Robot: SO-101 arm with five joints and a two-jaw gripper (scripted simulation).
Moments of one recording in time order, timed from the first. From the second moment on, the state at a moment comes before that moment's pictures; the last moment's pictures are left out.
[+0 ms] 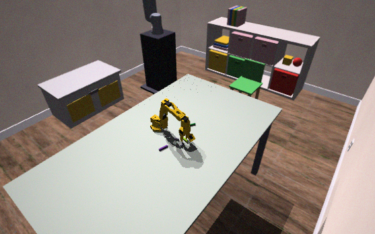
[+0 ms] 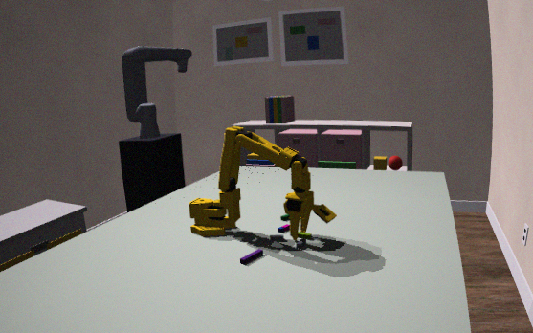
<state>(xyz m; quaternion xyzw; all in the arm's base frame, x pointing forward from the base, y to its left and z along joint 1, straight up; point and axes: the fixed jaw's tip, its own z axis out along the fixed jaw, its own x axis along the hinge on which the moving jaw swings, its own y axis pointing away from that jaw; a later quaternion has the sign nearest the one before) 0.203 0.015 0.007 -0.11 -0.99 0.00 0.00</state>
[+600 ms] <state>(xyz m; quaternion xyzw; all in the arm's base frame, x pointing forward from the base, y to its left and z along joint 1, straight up) 0.203 0.015 0.007 -0.11 -0.99 0.00 0.00</state>
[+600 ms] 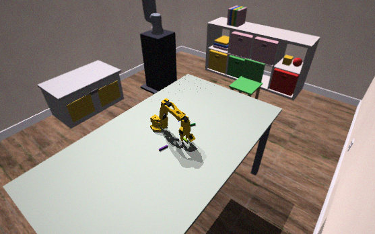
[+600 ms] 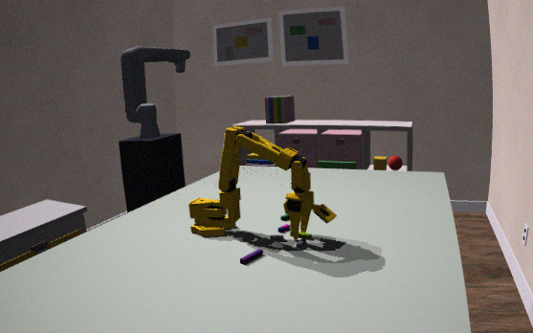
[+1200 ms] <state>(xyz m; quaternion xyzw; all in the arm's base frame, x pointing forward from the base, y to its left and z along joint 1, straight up) 0.203 0.015 0.007 -0.11 -0.99 0.00 0.00</state>
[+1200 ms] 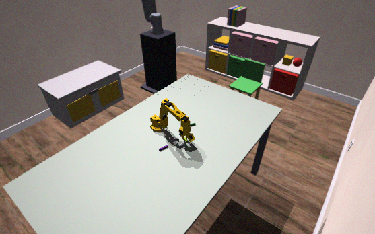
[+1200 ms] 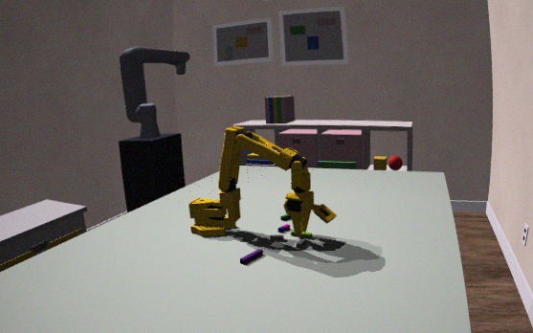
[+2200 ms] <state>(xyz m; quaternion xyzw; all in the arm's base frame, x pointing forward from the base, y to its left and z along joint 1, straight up) 0.203 0.015 0.007 -0.11 -0.99 0.00 0.00</state>
